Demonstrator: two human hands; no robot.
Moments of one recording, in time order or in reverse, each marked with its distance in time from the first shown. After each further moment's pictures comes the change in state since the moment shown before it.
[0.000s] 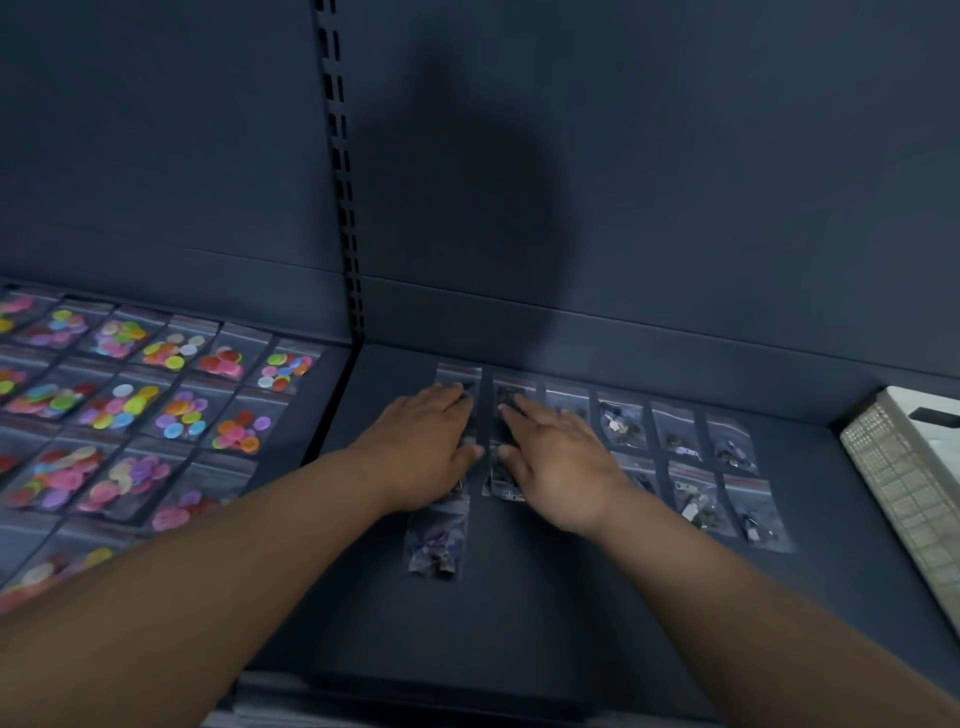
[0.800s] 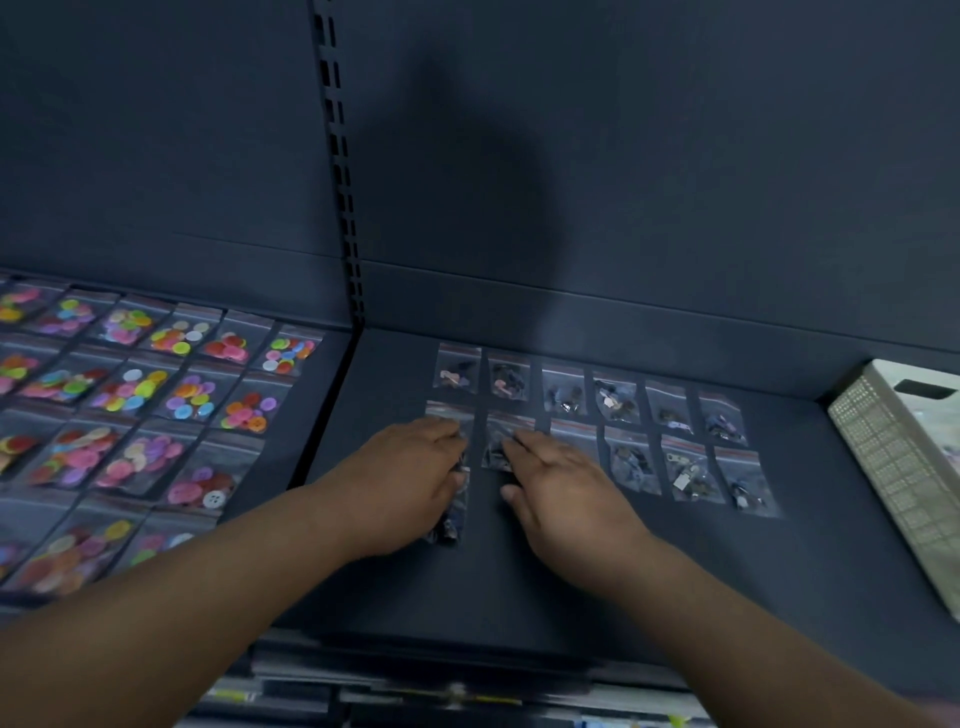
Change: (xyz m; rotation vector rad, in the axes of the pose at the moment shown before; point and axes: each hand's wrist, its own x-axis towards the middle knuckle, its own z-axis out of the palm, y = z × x) left_hand -0.050 0.002 0.015 -0.071 0.058 0.163; right_hand -0.059 -0.018 0.012 -0.007 0.007 -0.041
